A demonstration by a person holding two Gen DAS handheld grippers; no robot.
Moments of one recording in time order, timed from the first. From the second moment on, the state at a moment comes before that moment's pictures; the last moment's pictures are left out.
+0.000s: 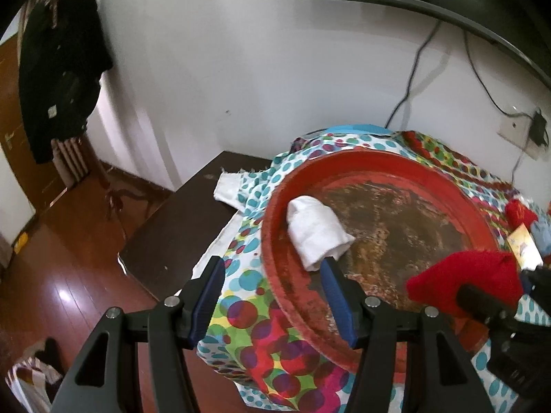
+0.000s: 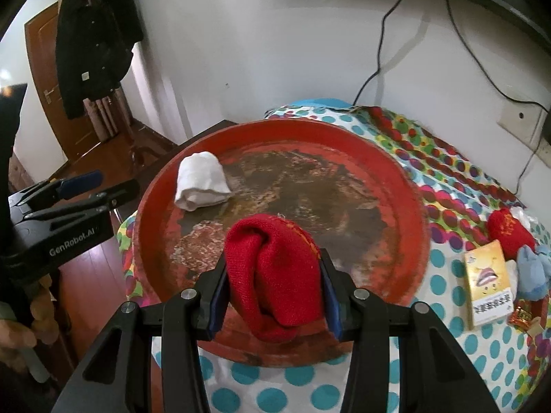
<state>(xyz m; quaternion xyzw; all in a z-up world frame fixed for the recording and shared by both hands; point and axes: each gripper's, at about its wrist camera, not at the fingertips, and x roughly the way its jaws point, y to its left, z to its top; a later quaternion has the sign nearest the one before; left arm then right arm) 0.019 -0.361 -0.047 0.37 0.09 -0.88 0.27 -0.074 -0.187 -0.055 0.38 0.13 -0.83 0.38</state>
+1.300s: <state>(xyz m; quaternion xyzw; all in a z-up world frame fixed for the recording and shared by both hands) 0.028 -0.389 -0.057 0.38 0.13 -0.87 0.29 -0.073 -0.242 -0.069 0.38 0.16 -0.83 0.38</state>
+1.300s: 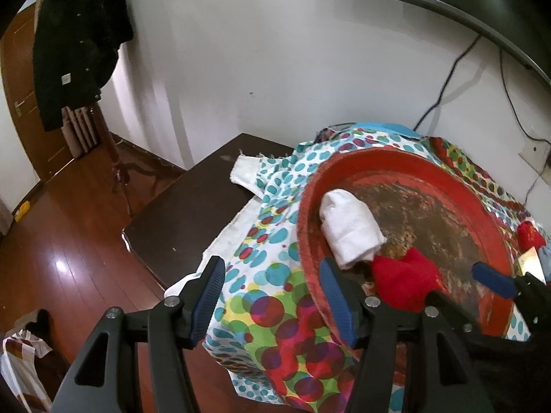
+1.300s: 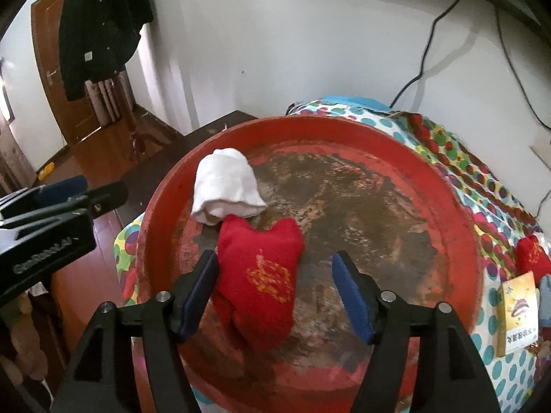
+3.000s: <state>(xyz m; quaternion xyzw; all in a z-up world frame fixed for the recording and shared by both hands) -0.187 -0.067 -0.057 0.49 0.07 -0.87 0.04 -0.241 0.163 -0.122 0.43 0.01 -0.90 0.12</state>
